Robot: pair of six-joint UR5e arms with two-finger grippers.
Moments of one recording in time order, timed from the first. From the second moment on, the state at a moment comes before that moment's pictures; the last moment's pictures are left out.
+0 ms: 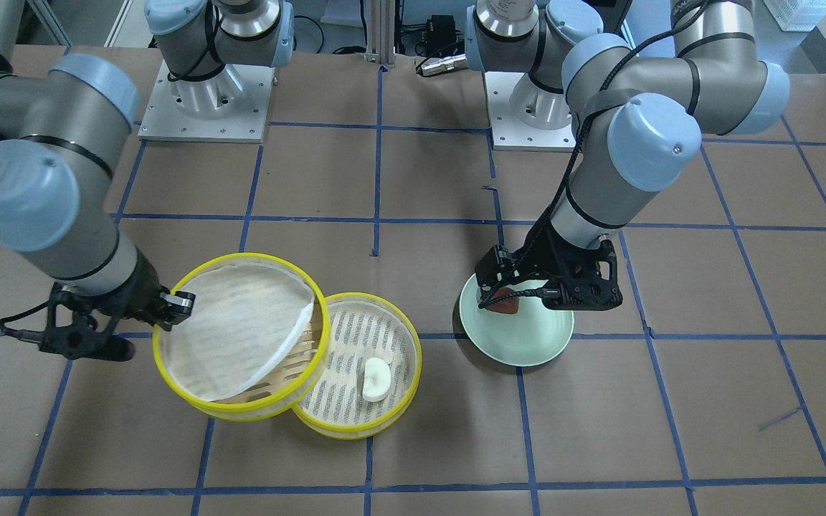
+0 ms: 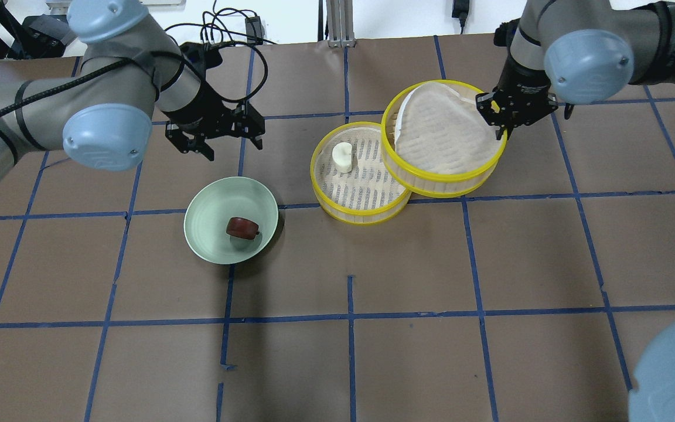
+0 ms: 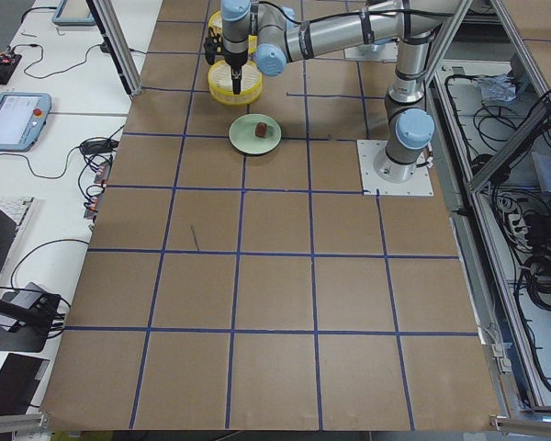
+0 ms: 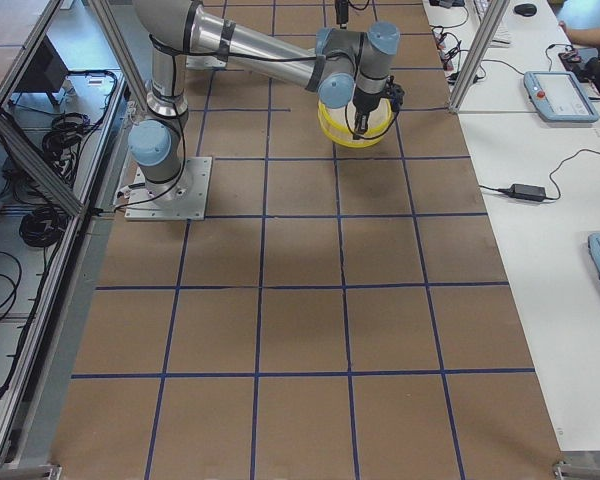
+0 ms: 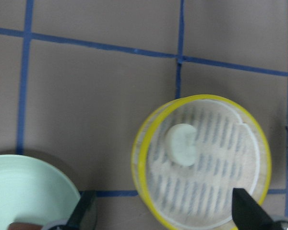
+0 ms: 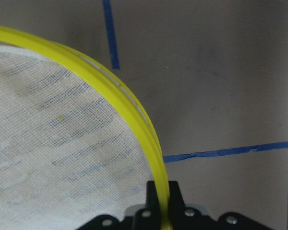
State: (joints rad) left arm -1.55 -1.78 -1.77 -1.14 1.39 -0.08; right arm 1.55 -1.24 1.55 -1.84 -1.59 0.10
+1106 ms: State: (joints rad) left arm -1.53 -1.93 -1.95 -0.95 1.46 -0.03; right arm 1.76 -1.12 1.53 -1.96 -1.57 0.45
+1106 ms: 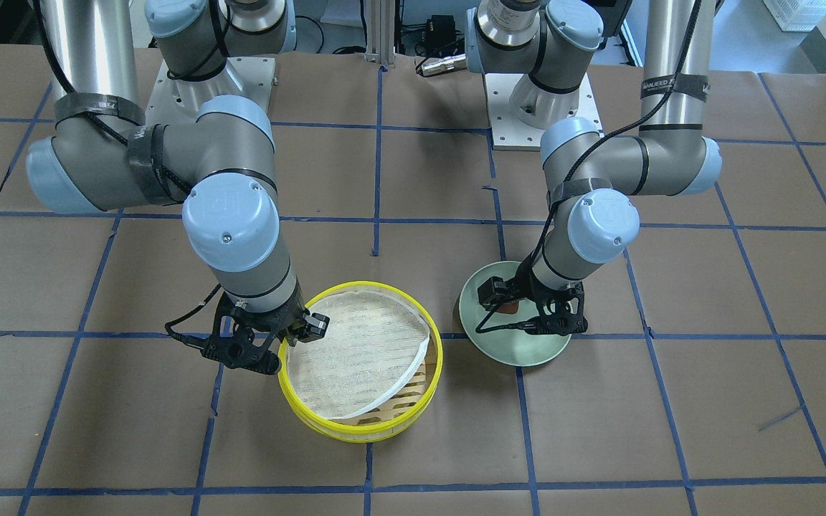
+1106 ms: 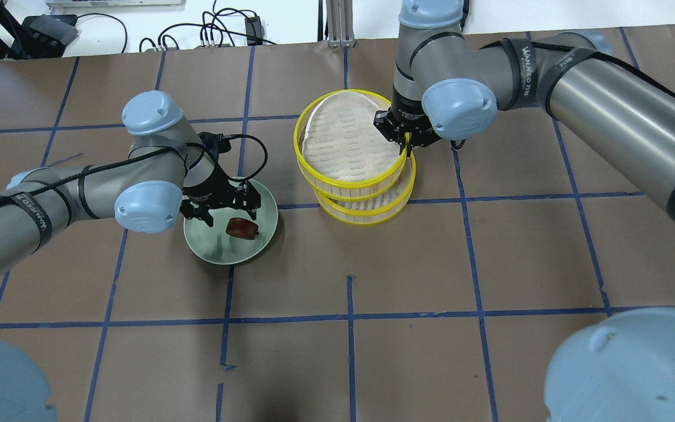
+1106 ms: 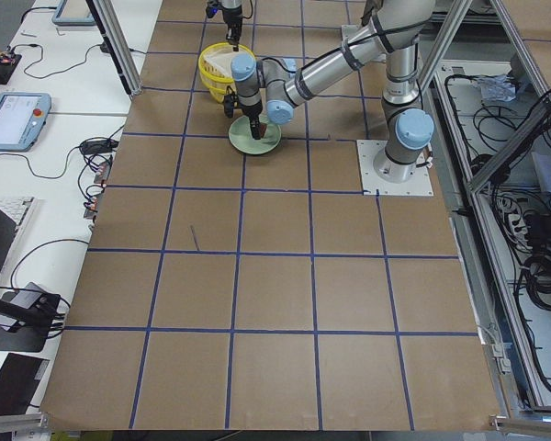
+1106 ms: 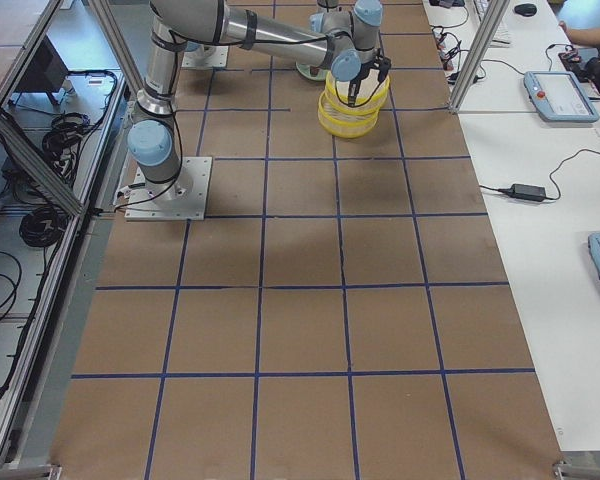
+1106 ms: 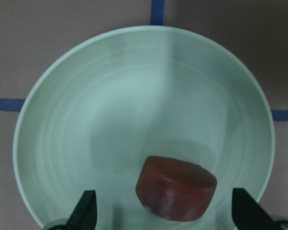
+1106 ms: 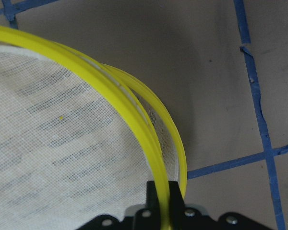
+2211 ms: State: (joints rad) left arm -1.55 -1.80 -1.91 -1.07 1.51 -0.21; right arm 1.76 -1.13 1.57 -1.95 -1.63 0.42
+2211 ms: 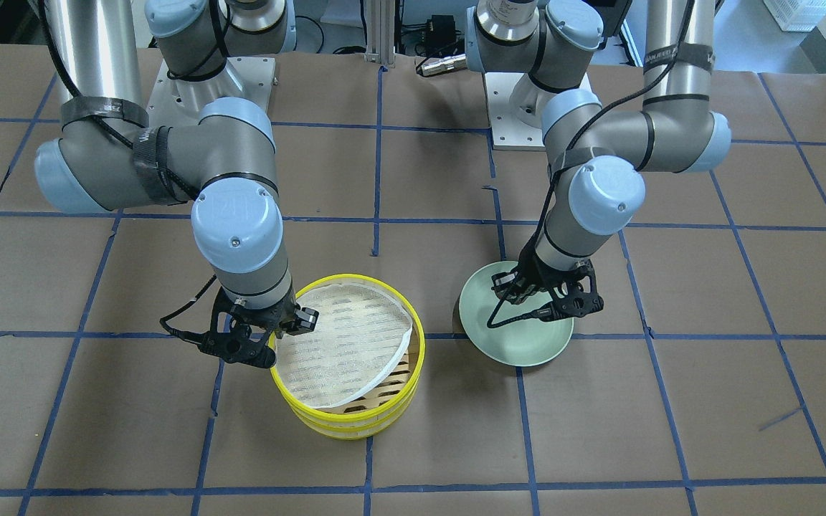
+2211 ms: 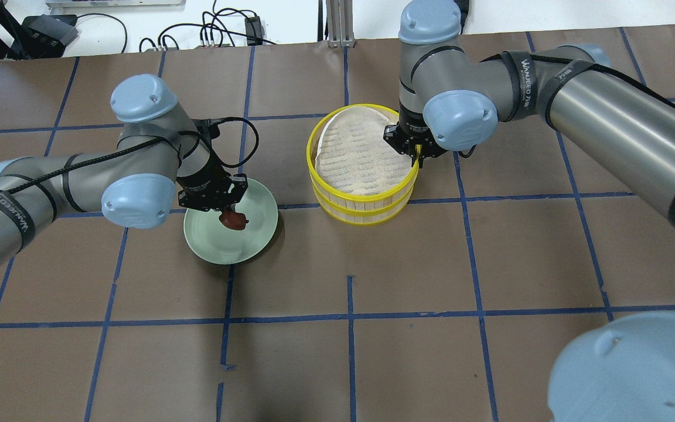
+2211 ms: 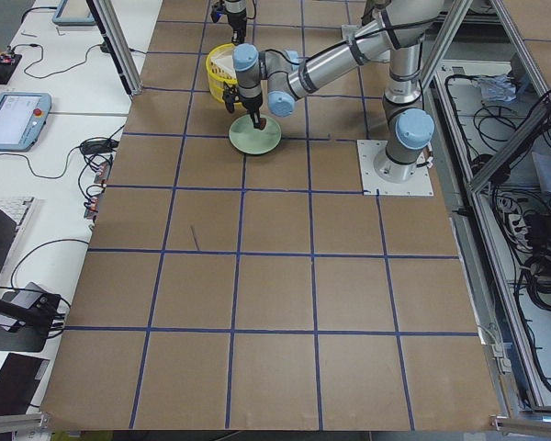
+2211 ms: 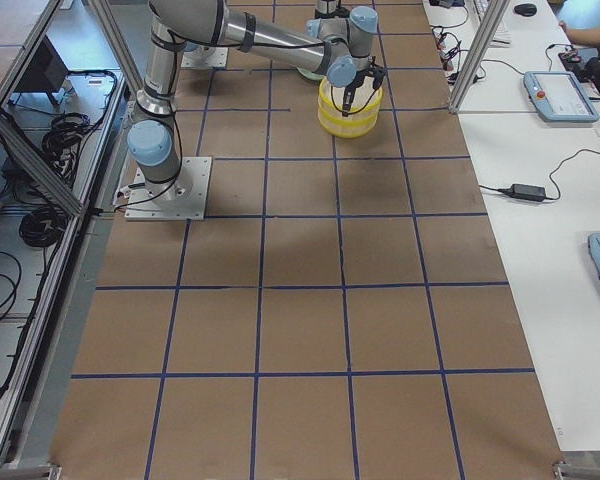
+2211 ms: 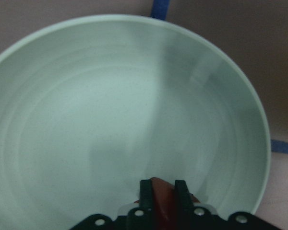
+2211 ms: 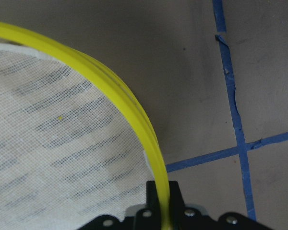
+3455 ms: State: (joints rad) left arm -1.69 -1.77 -1.59 -1.35 1.42 -0.53; right arm 1.65 -1.31 1.48 -1.77 -1.58 0.25
